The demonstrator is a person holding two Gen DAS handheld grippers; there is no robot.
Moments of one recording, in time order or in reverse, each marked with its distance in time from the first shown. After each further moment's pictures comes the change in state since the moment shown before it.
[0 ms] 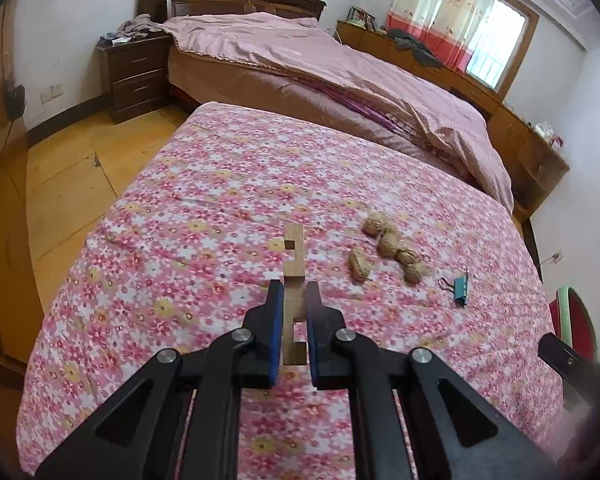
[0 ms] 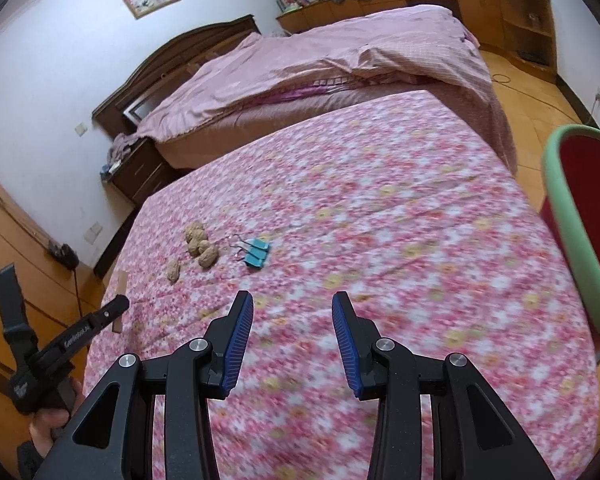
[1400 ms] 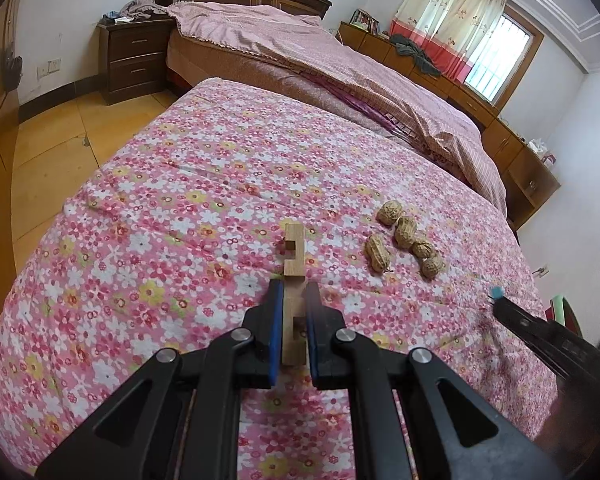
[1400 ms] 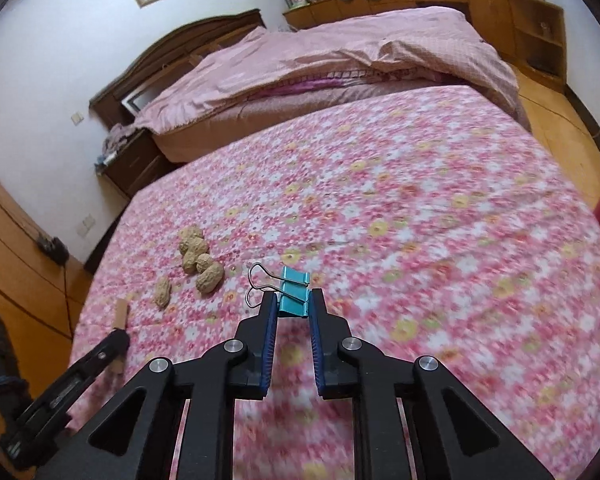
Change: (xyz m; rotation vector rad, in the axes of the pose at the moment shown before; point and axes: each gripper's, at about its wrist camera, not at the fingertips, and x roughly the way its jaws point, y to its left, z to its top) left arm 0.023 0.018 -0.012 -0.066 0.013 -0.068; right arm 0.060 0.023 0.011 -0.028 -0.006 -0.014
